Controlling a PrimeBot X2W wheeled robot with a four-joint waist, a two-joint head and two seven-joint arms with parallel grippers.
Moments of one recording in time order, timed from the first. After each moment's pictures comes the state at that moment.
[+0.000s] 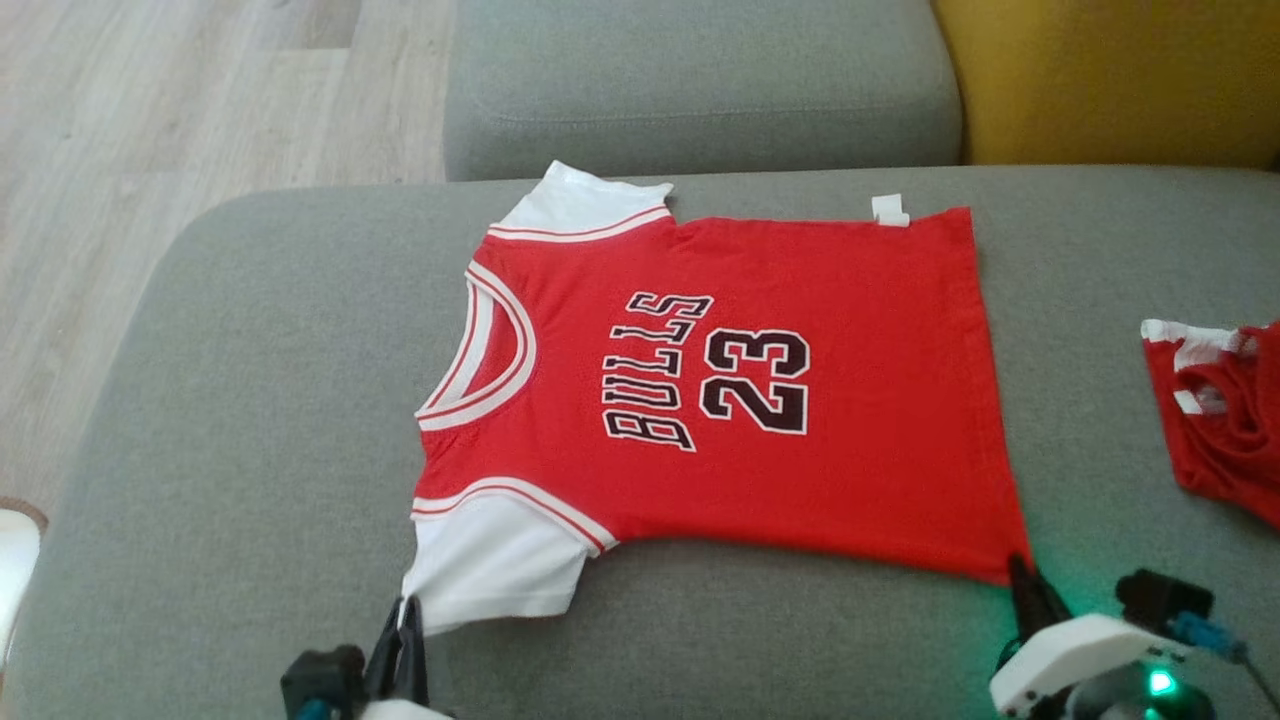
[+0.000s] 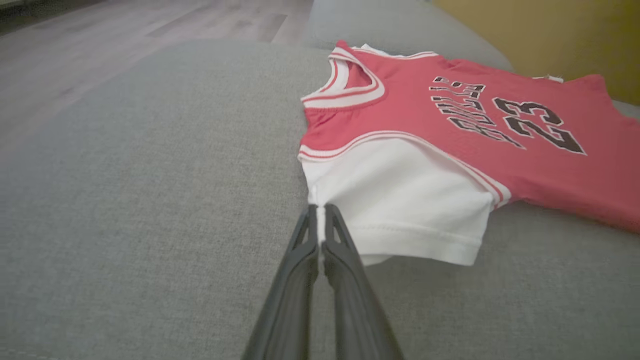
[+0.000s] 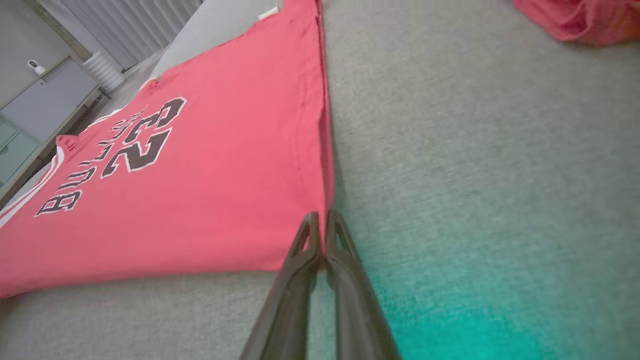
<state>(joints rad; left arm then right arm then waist) 0.13 0.04 -0.25 0.39 -0.24 0.15 -0.26 -0.19 -0.17 0.28 0.94 0.67 0.12 -0.26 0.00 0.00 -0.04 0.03</state>
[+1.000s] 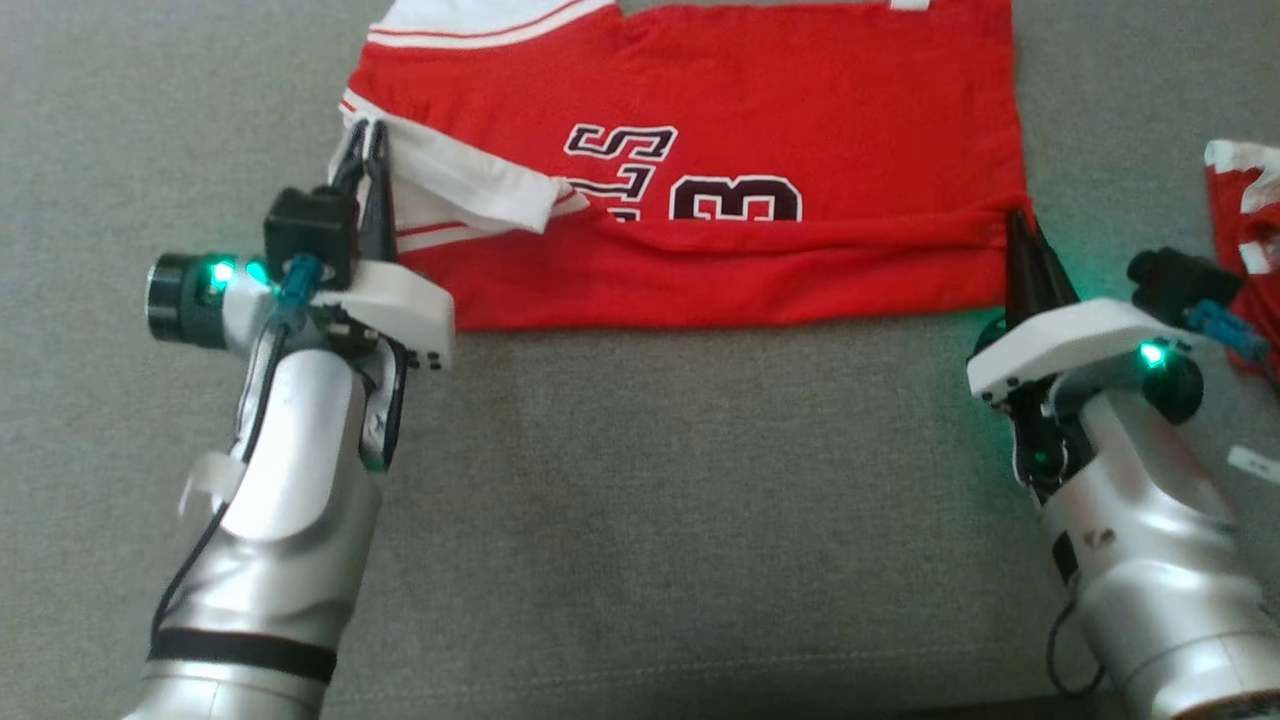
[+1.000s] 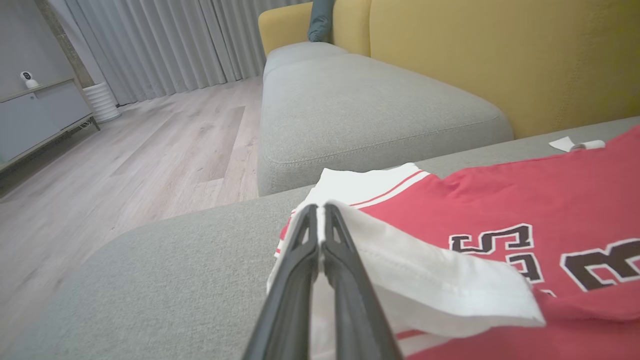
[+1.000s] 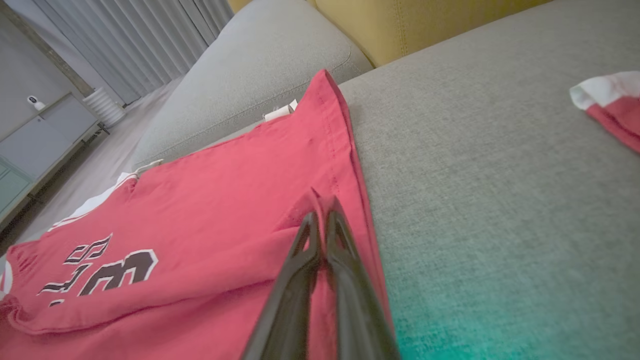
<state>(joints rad) -0.62 0.06 -0.25 0.61 0.00 0.12 -0.26 -0.65 -0.13 0.19 0.94 0.58 0.12 -0.25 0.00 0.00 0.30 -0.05</state>
